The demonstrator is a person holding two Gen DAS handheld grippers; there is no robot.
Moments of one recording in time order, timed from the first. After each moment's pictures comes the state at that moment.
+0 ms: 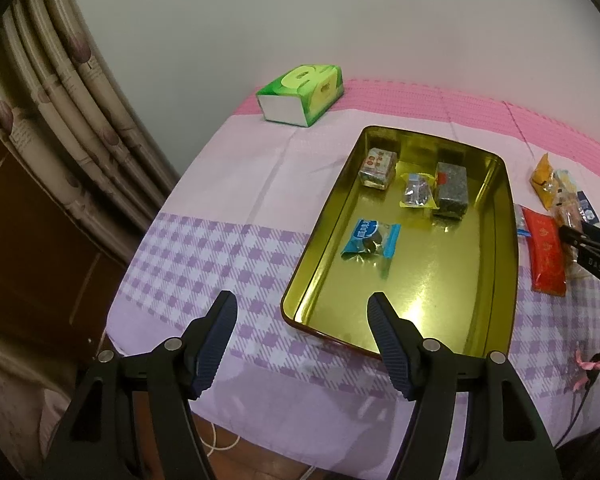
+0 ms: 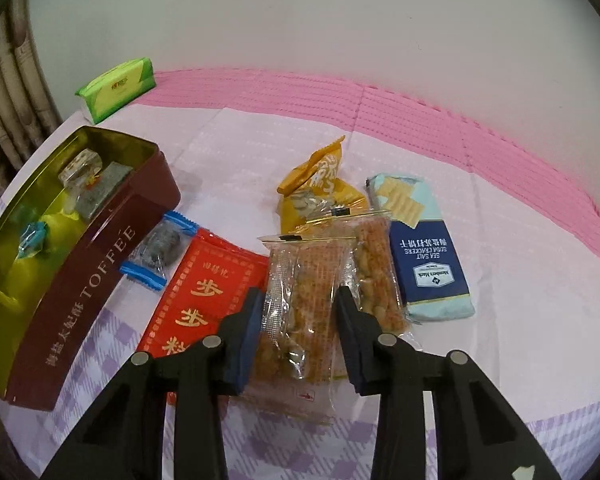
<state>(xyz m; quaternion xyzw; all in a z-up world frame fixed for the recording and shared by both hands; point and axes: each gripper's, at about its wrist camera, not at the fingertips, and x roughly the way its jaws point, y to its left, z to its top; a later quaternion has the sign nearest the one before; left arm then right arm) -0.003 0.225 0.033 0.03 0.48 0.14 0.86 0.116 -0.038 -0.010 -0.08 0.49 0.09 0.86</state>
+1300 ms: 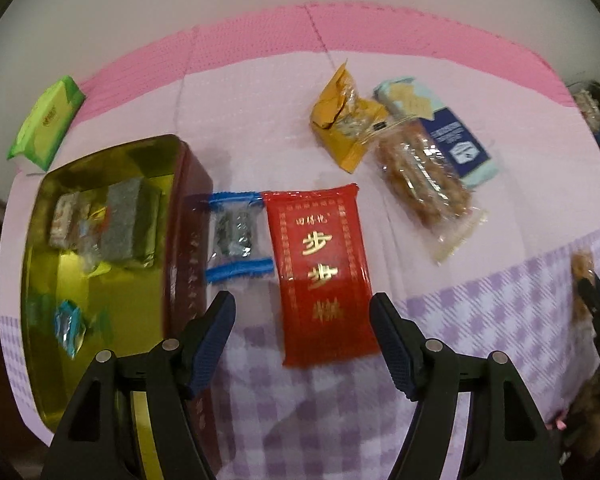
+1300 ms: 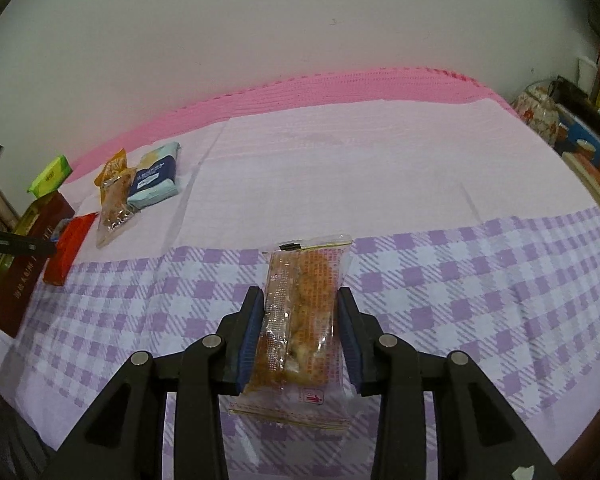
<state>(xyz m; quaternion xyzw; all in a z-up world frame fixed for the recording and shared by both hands) 0.131 0.024 -0.037 0.07 0.61 -0.09 0.79 -0.028 -0.280 -0.013 0.09 0.43 -0.02 0.90</state>
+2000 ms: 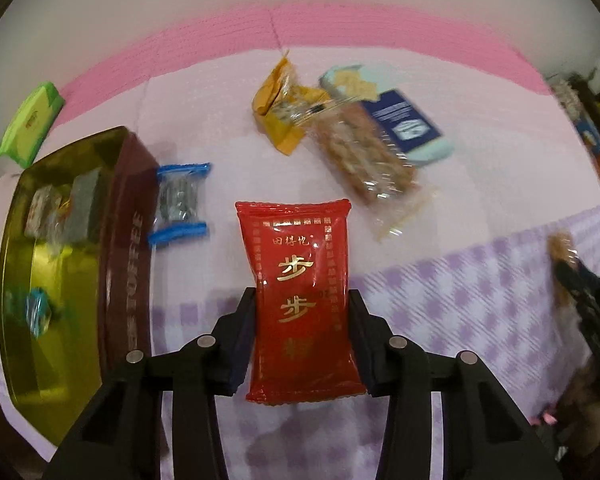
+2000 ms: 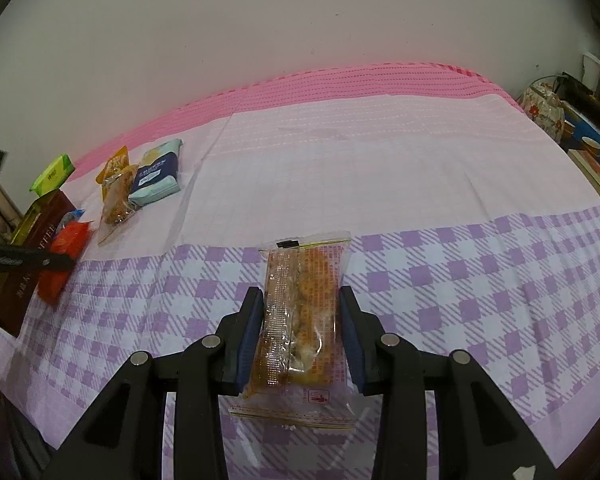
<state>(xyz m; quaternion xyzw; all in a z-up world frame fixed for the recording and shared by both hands) 0.093 -0.003 -0.030 0.05 0.58 -0.12 0.80 -0.023 -0.277 -0.017 0.08 0.44 -0.02 0.89</state>
